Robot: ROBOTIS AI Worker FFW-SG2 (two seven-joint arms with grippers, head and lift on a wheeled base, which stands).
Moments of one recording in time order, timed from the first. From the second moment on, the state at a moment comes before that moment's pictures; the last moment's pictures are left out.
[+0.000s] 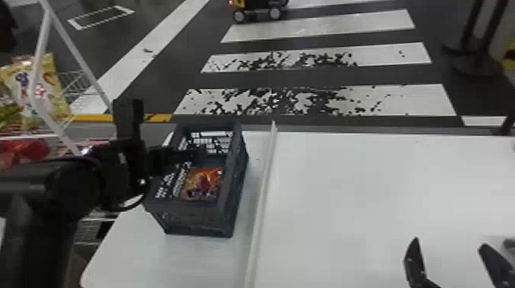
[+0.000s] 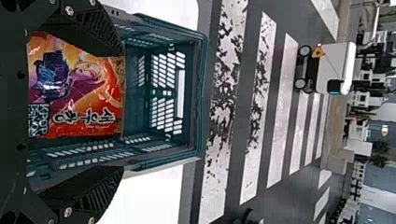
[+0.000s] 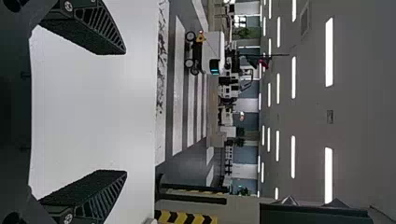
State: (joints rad) left arm -0.05 0.44 0.27 -2.00 0.61 1.20 0.03; right arm 0.54 -0.08 0.20 -1.69 0.04 -0.35 -0.21
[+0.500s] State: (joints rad) left arm -0.15 0.45 0.21 -1.86 0.59 1.26 0.04; right arm 0.54 -0.09 0.20 -1.69 0.03 -0.34 -0.21
